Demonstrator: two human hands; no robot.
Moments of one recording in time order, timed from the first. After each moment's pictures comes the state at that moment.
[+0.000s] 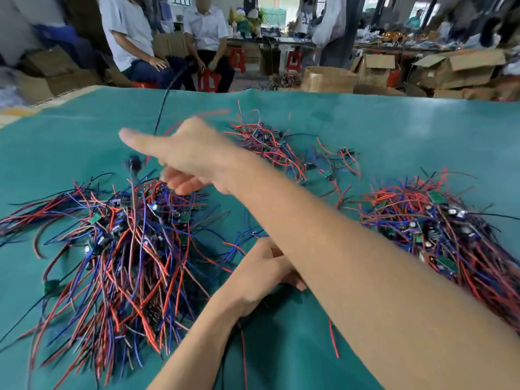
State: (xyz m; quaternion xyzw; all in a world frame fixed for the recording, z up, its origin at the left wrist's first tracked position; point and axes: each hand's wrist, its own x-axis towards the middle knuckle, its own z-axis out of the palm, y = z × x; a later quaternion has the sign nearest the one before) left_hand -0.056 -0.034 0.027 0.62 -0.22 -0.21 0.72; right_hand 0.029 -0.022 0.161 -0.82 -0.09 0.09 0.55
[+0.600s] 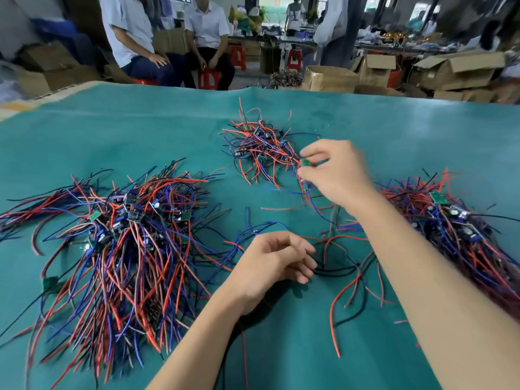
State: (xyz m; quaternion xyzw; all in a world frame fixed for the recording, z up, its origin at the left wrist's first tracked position) left_hand -0.046 -0.036 0.020 0.59 -0.15 -0.24 0.76; right_hand 0.037 -0.202 0.096 -0.92 0.03 -0.21 0.34
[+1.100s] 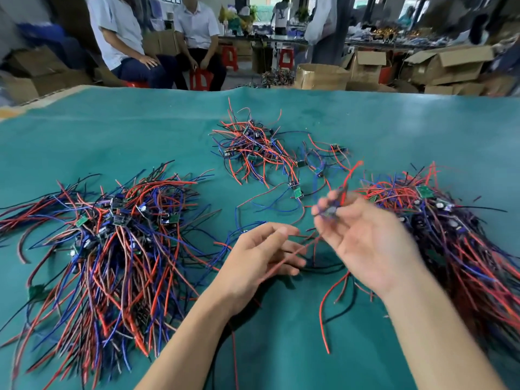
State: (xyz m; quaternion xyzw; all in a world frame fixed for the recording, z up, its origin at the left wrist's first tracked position) left_hand -0.045 -0.037 0.019 0.54 -0.12 -0.24 0.80; right_hand -0.075 -0.214 0.068 -0.44 0.05 -0.02 0.90
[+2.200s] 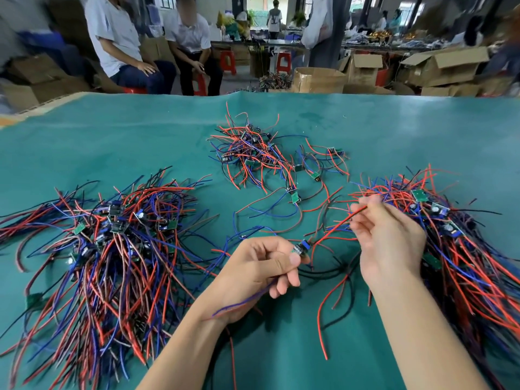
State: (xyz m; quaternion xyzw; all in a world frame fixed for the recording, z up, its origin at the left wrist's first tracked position) left_hand -0.049 -0.029 0.024 0.56 -0.23 -0.25 0.75; right_hand -0.055 -0.232 0.047 -0.46 0.21 -0.33 0.80
